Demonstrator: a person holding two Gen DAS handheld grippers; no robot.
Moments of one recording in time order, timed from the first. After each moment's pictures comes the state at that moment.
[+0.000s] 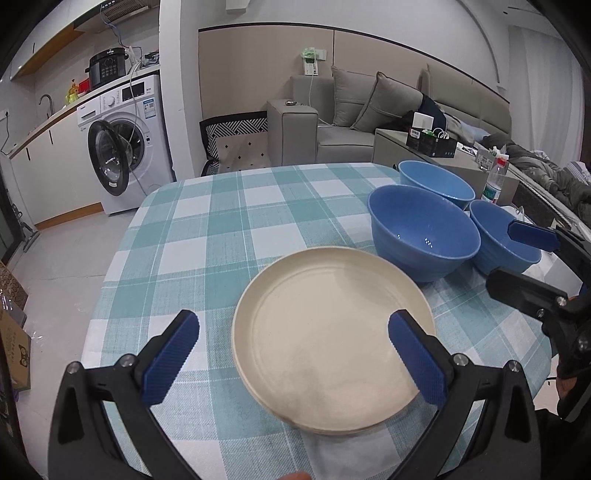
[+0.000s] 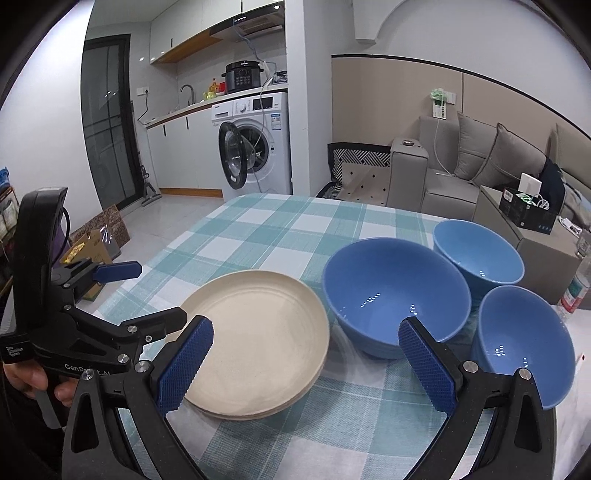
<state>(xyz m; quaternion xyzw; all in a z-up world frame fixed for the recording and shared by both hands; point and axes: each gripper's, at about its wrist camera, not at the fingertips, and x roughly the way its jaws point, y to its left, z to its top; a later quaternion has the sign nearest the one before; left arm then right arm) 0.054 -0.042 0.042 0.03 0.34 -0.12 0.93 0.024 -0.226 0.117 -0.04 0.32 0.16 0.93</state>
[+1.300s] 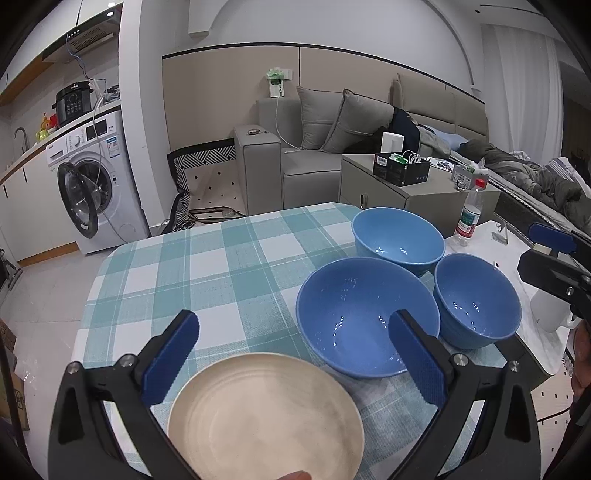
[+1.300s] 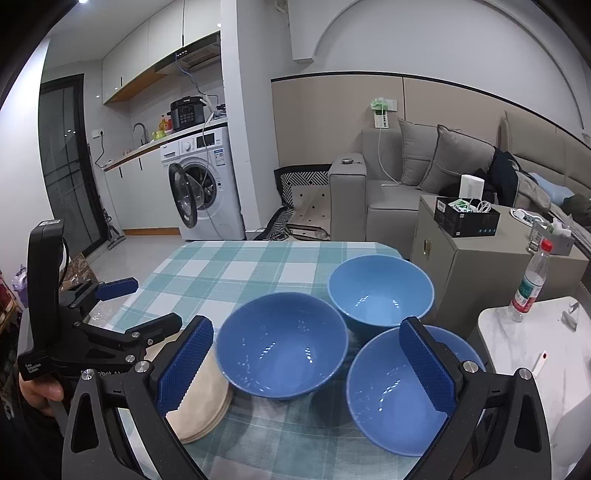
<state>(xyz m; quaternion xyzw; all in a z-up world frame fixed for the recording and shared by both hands) 0.118 -0.137 0.098 0.05 0.31 -0.17 0.93 0.056 -0.343 0.195 0.00 0.29 0.08 0.95</state>
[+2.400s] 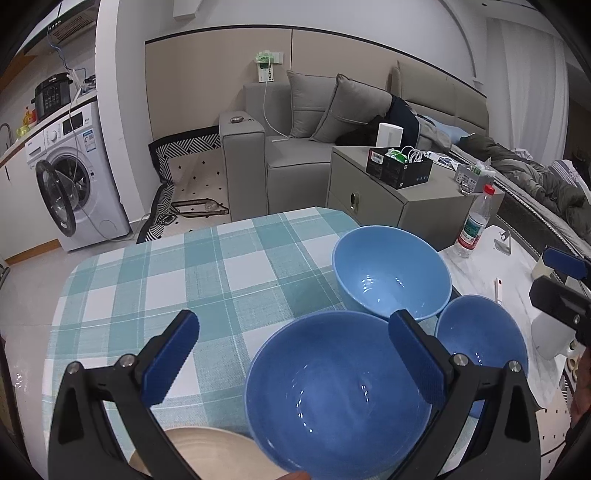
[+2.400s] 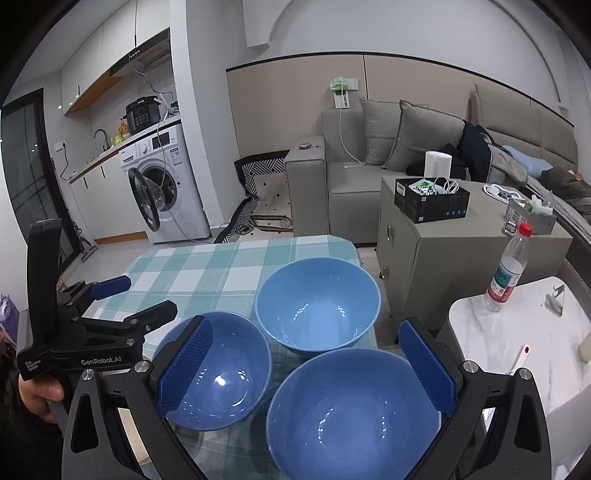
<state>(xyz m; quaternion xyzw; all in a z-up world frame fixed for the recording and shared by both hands) 0.205 -0.207 0.099 0.04 0.35 -0.18 0.92 0.130 -0.416 0.192 0.02 0.34 0.02 0.94</state>
